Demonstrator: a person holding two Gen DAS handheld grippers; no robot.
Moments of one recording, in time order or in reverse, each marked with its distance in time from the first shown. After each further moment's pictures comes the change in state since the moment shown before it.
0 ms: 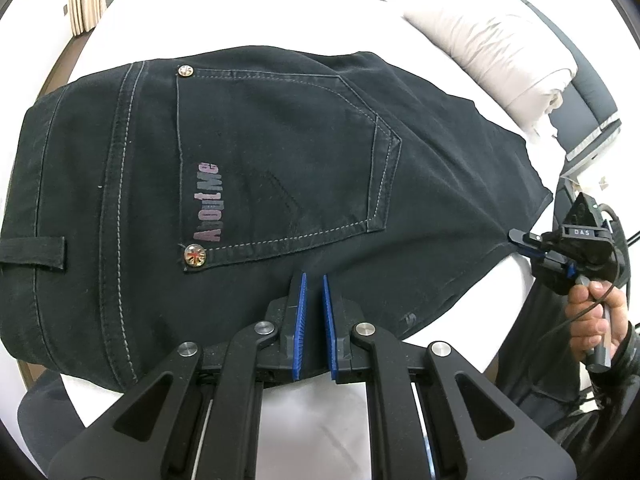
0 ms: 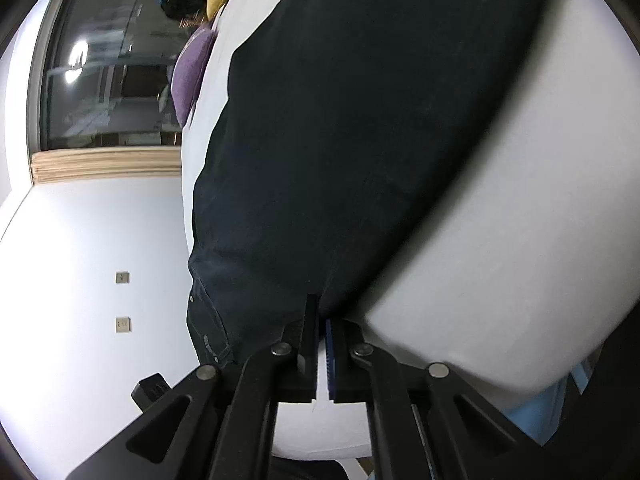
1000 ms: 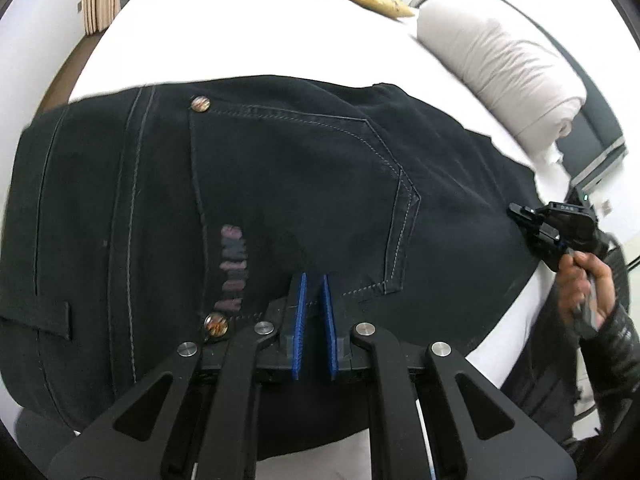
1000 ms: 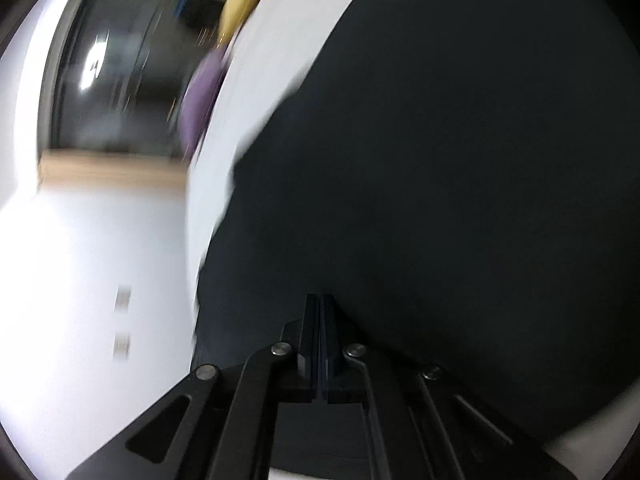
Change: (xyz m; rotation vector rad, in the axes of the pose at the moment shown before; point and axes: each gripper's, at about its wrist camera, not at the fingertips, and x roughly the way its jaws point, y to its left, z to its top) left arm 0.009 0.015 0.025 -0.055 -0.065 -0.018; right arm -0.010 0.005 0.102 -0.014 -0.189 -0.019
